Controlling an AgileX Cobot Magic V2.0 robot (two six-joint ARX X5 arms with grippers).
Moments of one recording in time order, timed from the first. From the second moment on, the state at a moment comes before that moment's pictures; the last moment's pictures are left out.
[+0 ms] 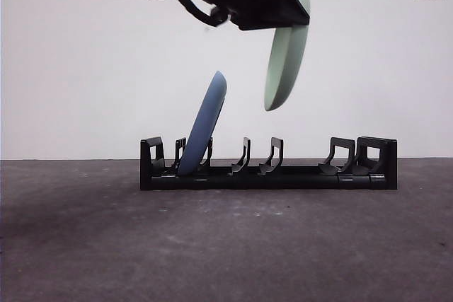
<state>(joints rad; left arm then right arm) -0.73 1.74 1.26 0.32 0.22 0.01 0.56 0.99 1.81 -1.35 0.00 0.10</state>
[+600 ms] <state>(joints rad) -0.64 1.89 1.35 0.30 0.21 0.01 0.56 0.99 1.81 -1.35 0.00 0.09</state>
